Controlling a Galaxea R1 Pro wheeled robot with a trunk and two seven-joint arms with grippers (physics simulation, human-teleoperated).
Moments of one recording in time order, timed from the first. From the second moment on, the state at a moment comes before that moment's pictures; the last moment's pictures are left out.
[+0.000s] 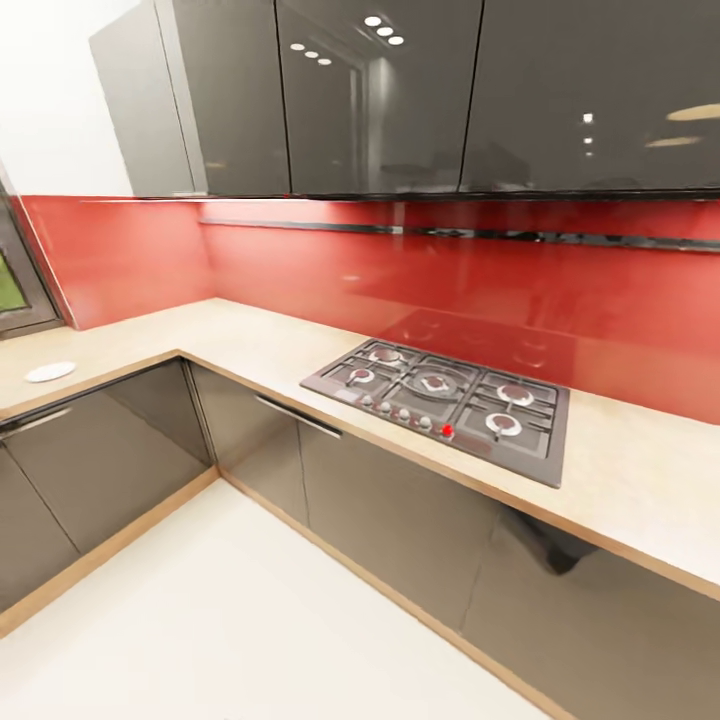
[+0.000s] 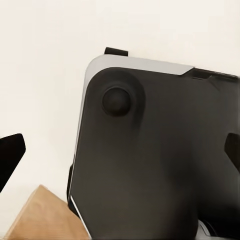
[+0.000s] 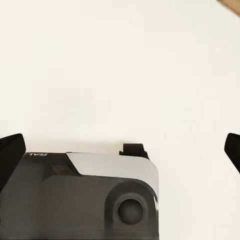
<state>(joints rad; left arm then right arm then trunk) -0.01 -0.01 0.15 -0.16 0.05 -0.06 0.00 -0.01 0.01 0.00 -0.44 0.01 -0.05 0.00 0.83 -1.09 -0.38</state>
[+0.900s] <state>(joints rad) -0.01 -0.01 0.15 -0.16 0.05 -0.06 0.00 -0.01 0.01 0.00 -0.43 0.01 -0.06 0.00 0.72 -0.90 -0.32</state>
